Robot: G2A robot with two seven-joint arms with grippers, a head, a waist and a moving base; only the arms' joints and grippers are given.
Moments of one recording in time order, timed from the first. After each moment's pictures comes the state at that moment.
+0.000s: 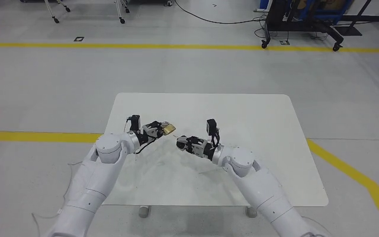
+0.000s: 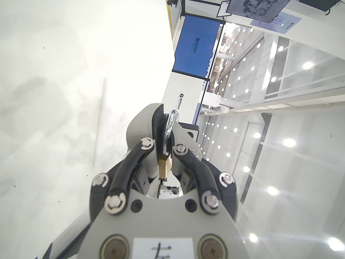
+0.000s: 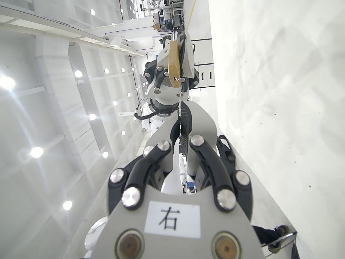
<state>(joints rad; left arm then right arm) 1.07 -1.19 -1.17 -1.21 -0.42 0.21 -0.68 -1.19 -1.37 1.03 -1.28 0.37 0.02 0.63</state>
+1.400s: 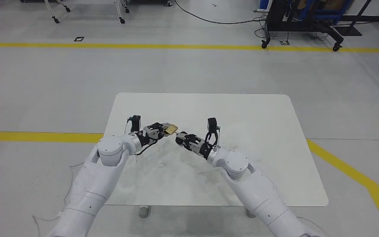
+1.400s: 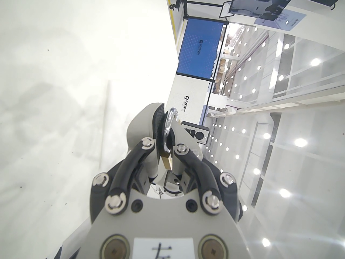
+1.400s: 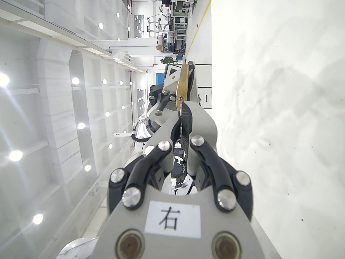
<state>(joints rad) 1.09 -1.19 -1.17 -1.25 -0.37 0.21 -0.67 -1.19 -1.39 0.98 -1.28 0.28 -0.07 0.45</state>
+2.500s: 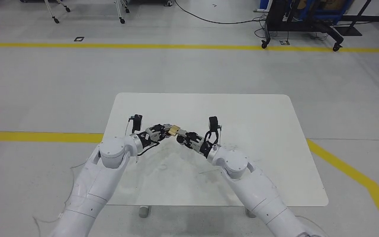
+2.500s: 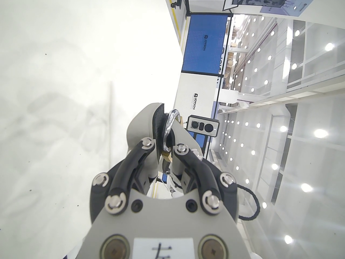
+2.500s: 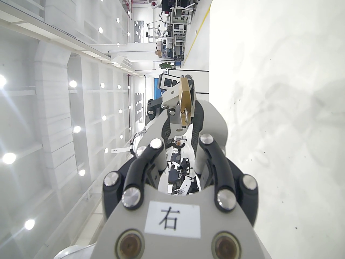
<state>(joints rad) 1.10 -1.19 -1.16 -1.28 -0.30 0.17 -0.67 -1.19 -1.40 0.99 -1.26 0.26 -0.09 0.42</state>
